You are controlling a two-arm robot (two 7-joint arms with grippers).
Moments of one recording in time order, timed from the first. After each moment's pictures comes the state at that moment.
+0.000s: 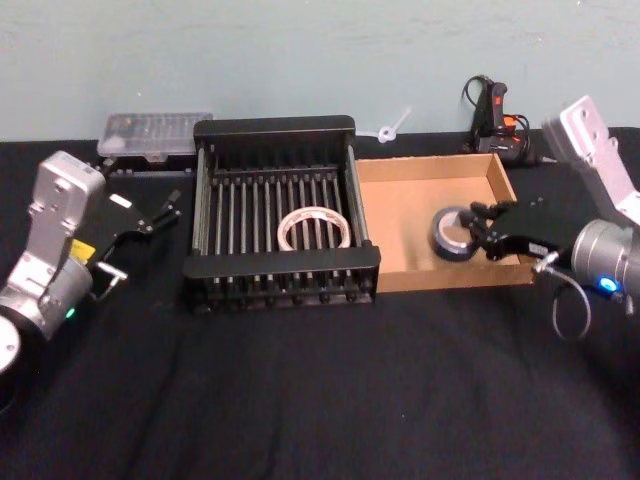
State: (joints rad) left arm -0.20 0.60 0.45 -1.41 -0.25 -0.12 0.03; right arm 0.29 0.59 -0.40 -1.55 0.39 0.40 0.39
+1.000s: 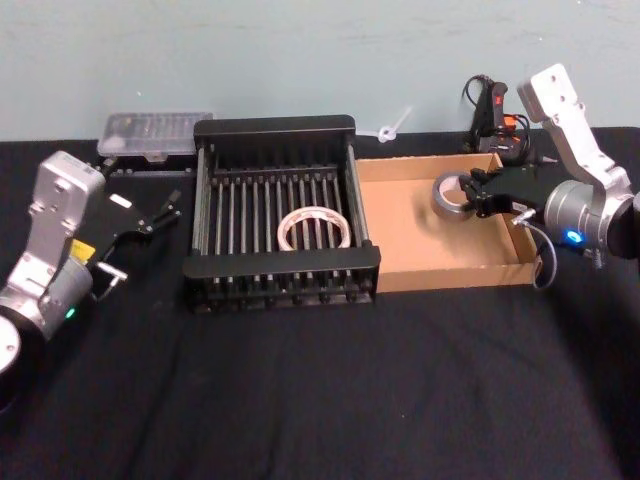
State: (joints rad) left arm -0.20 0.60 0.45 -1.41 -0.25 -0.12 0.03; right arm 0.51 0.42 -0.41 -1.20 0.26 0.36 0.38
